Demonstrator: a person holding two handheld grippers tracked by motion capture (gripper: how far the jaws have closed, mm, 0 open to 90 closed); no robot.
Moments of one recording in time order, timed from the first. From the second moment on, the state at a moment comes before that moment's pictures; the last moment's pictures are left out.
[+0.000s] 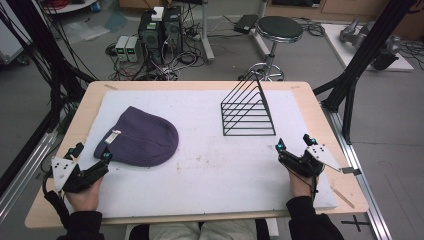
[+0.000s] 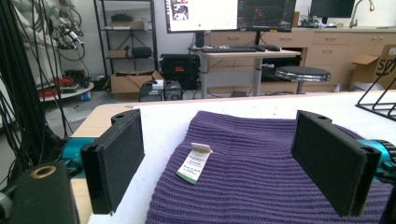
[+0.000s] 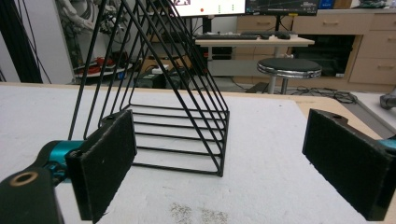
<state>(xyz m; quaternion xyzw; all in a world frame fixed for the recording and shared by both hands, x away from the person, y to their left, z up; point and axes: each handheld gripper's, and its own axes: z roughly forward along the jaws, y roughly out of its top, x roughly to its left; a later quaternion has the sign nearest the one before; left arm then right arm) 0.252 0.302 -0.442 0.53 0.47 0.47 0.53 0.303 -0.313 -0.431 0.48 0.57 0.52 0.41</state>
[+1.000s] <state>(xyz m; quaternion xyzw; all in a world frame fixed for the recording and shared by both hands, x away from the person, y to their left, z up) 0.272 0.286 -0.423 0.57 0.43 0.44 0.55 0.305 -0.313 -0.432 0.48 0.58 0.52 0.41</state>
